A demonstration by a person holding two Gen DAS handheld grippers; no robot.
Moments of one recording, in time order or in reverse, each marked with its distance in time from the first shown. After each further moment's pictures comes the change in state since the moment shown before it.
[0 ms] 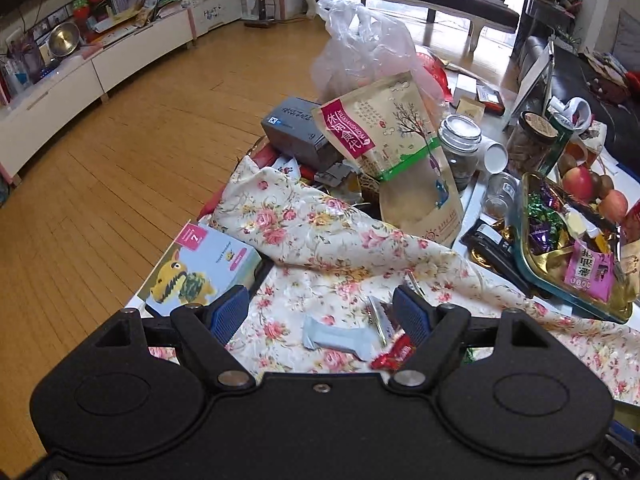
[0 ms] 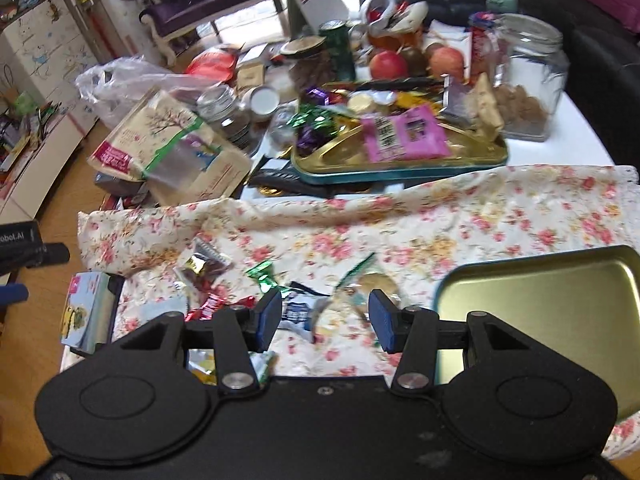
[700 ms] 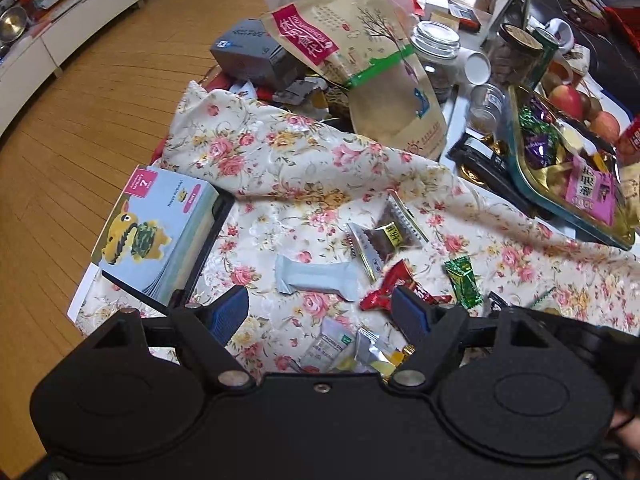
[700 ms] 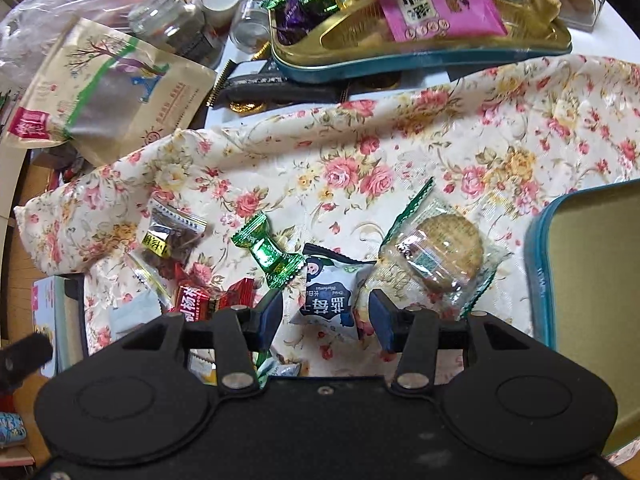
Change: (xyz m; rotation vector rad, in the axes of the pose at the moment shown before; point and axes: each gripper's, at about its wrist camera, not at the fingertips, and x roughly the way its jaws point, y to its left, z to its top) left arm 0.046 -0.011 -0.030 0.109 0.177 -0.082; right arm 0.141 0.016 0.001 0.174 0.255 -0.054
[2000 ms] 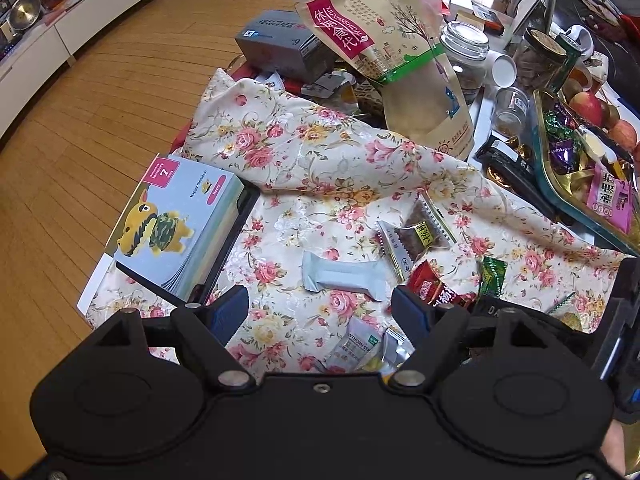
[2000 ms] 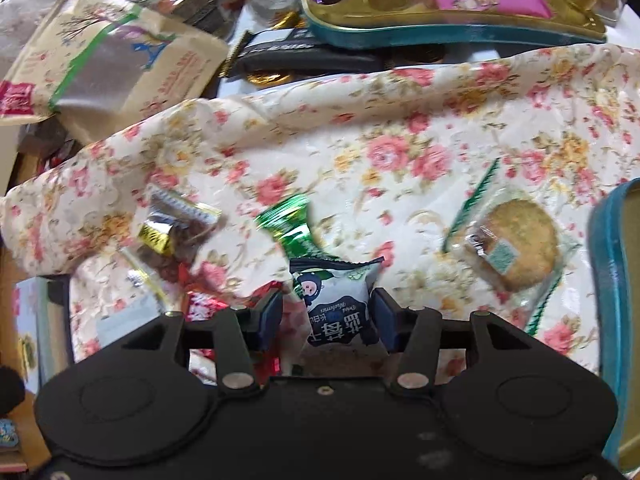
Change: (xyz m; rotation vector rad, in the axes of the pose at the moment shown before) left arm 0.008 0.021 0.000 -0.042 0.010 0.029; right arm 0.042 0.039 -0.012 -0.023 -0.017 -0.004
